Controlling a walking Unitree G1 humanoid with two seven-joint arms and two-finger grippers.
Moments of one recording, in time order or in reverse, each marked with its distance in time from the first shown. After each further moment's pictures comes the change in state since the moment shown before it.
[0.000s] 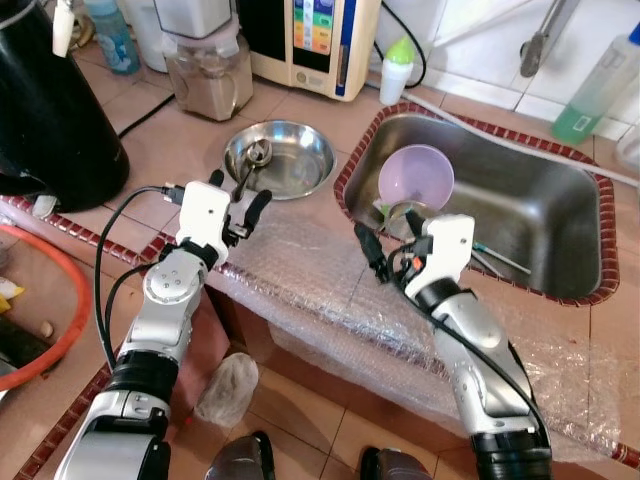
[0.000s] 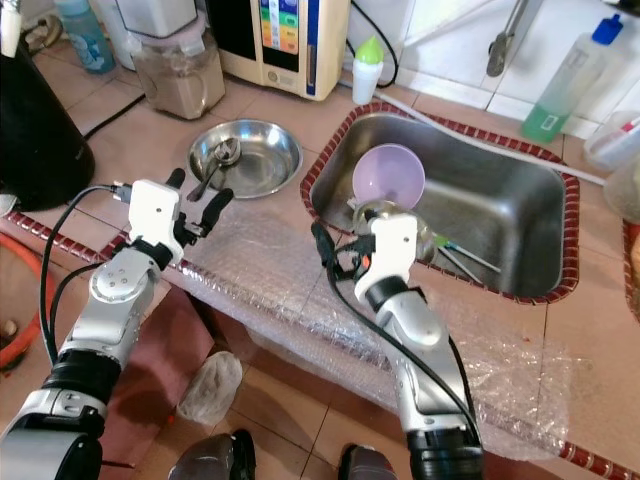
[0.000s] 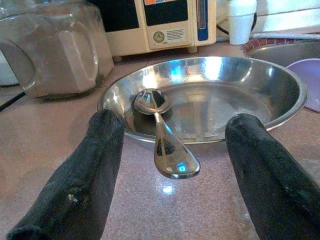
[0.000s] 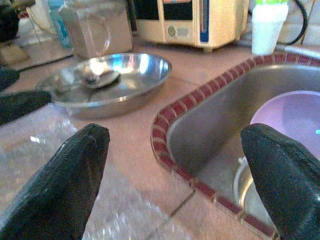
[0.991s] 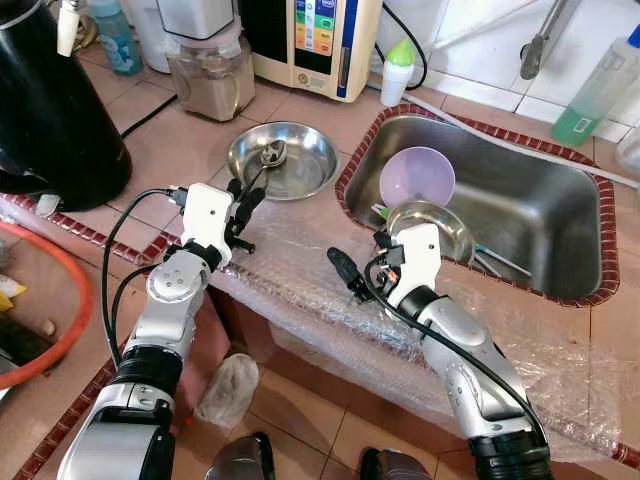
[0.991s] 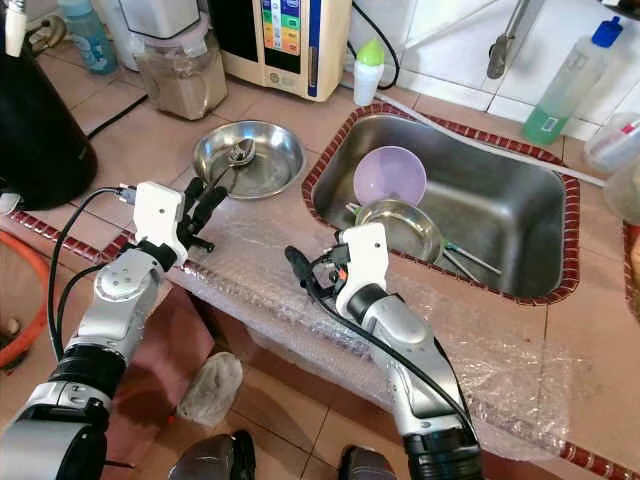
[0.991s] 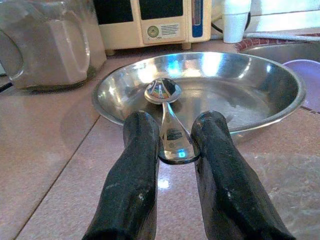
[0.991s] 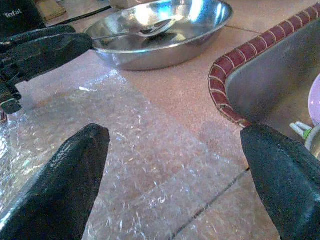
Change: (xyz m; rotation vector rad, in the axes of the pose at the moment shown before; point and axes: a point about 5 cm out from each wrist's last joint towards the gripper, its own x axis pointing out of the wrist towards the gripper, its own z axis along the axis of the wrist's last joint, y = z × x) left arm 0.003 -0.001 -0.006 -0.033 0.011 -0.030; right arm -0.001 0.019 -0.018 0.045 0.191 0.132
